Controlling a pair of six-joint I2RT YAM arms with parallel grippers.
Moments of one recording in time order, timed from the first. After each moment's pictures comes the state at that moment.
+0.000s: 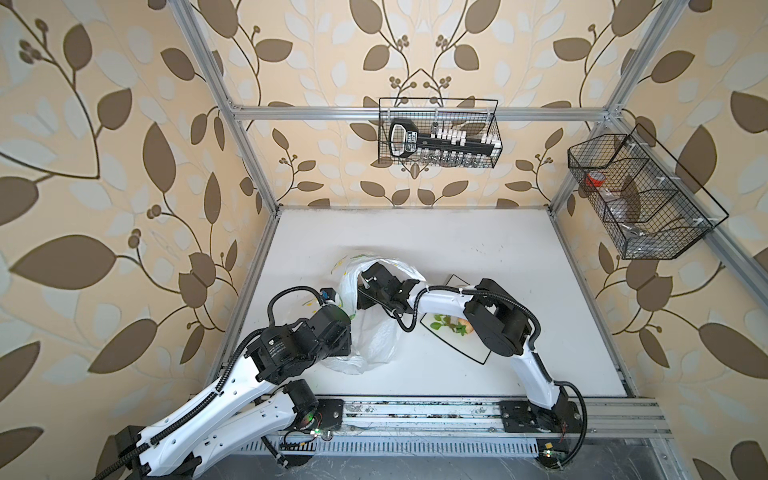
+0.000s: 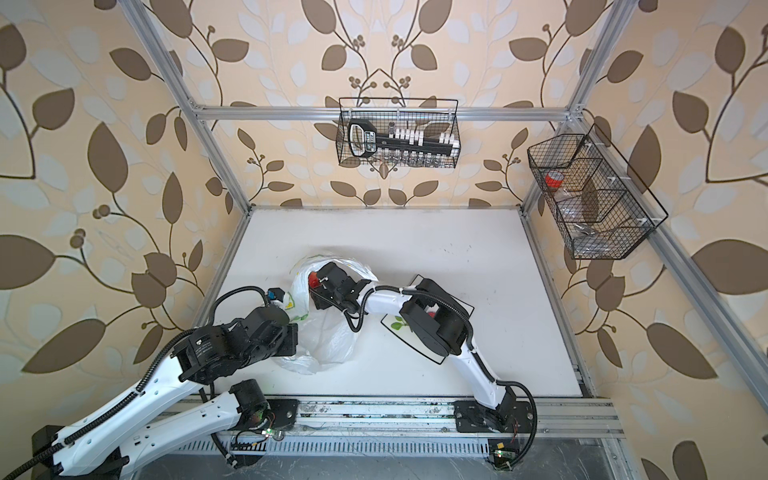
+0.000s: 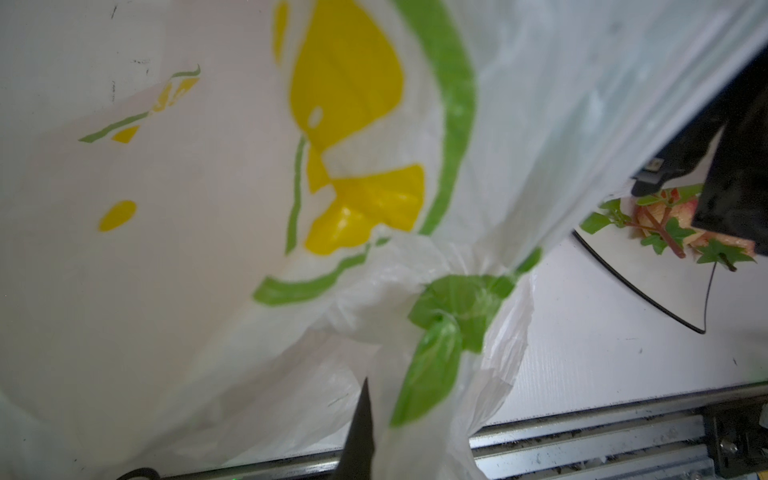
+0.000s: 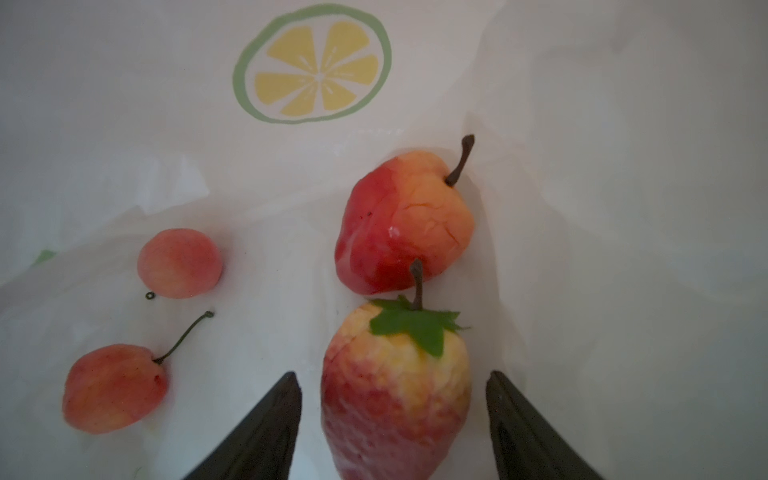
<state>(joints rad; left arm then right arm) -0.82 0.71 0.81 -1.12 -0.26 -0.80 0.94 2.26 1.59 -0.04 0.07 0.40</state>
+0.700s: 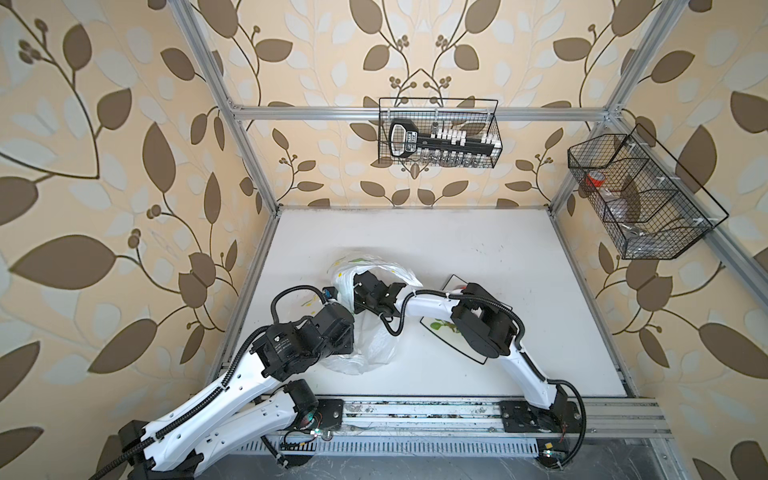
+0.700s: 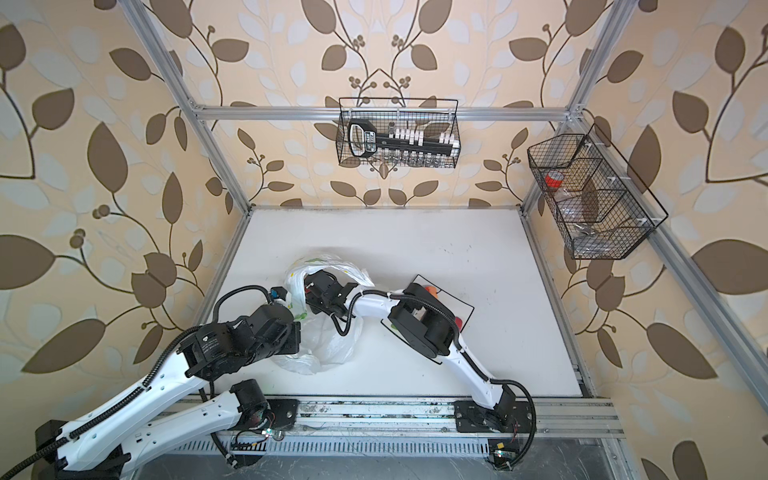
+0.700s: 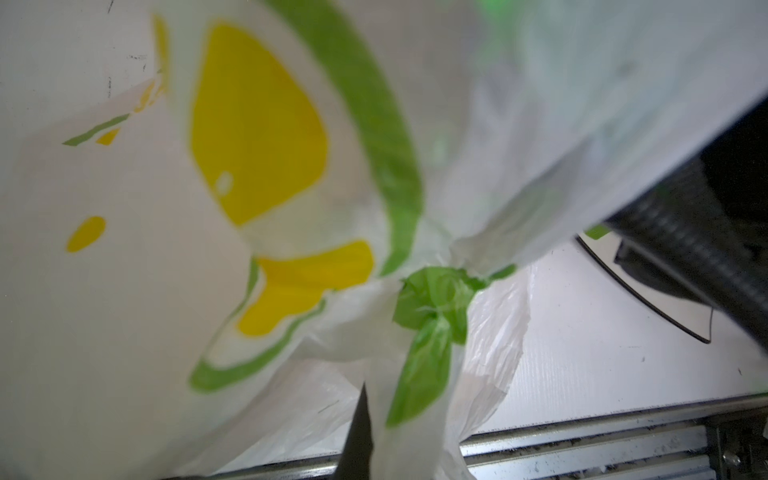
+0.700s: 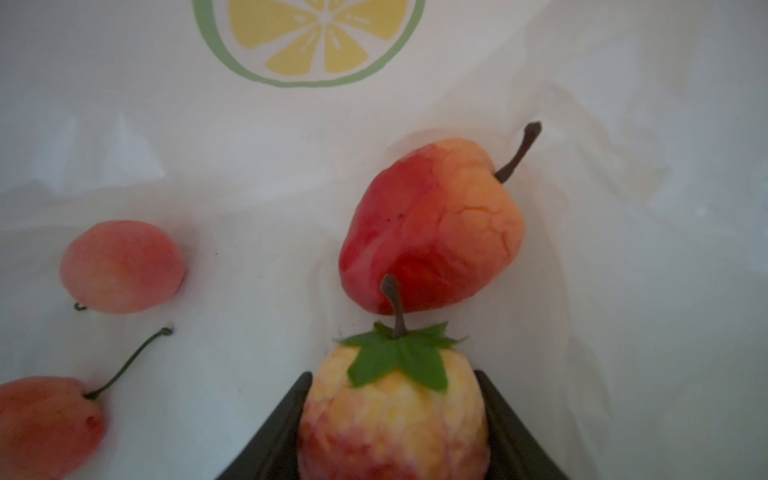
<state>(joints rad) -0.82 0.74 0.81 -1.10 -0.27 -0.83 0.98 2.35 1.73 -0.15 0.18 0.36</state>
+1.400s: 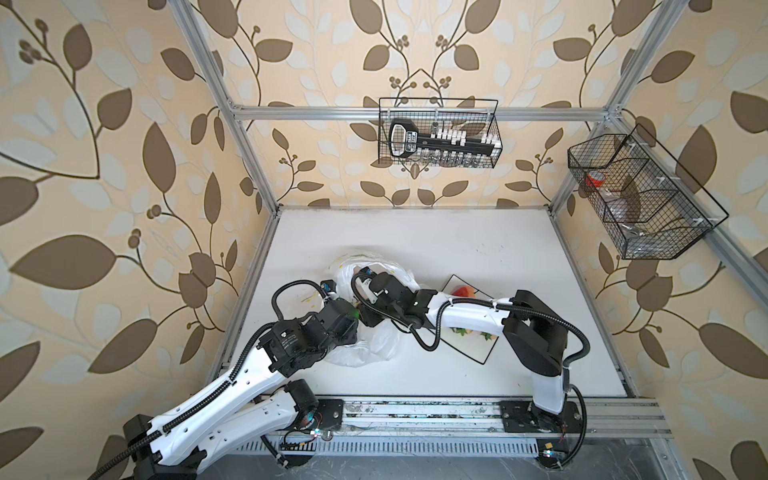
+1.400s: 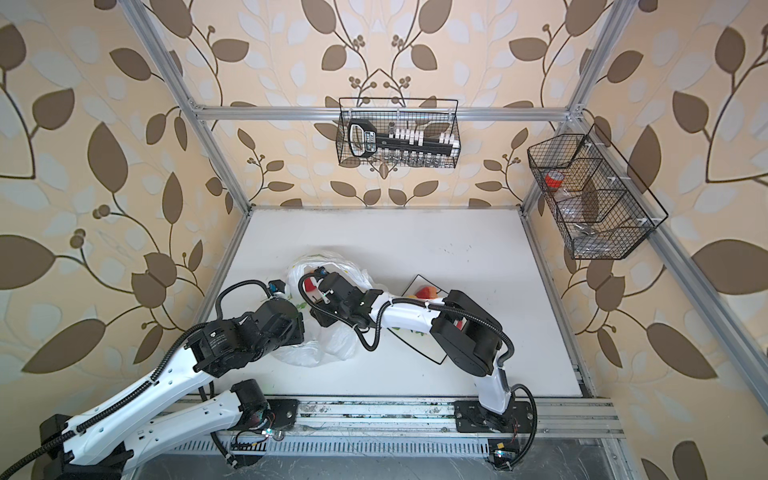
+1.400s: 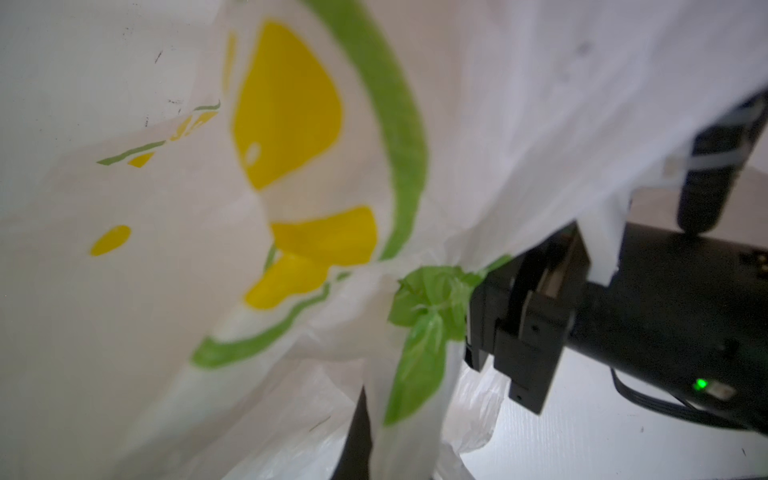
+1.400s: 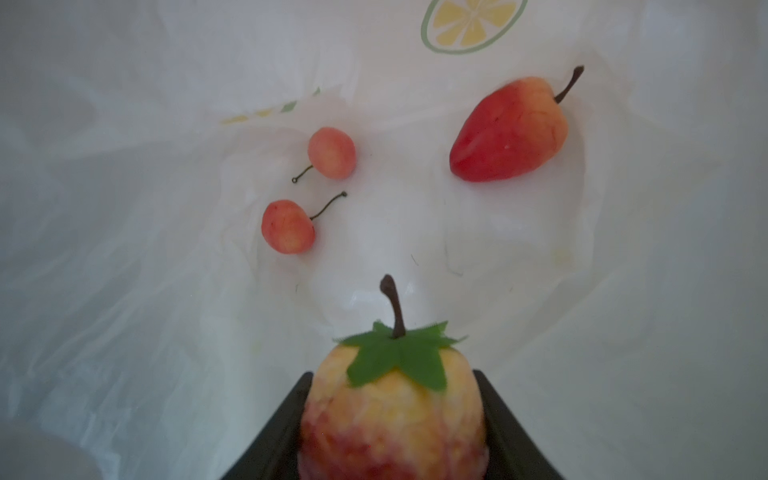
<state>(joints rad) -0.80 0.78 0.81 -1.01 -0.37 -0.86 1.01 1.95 1.32 -0.10 -0.03 0.39</state>
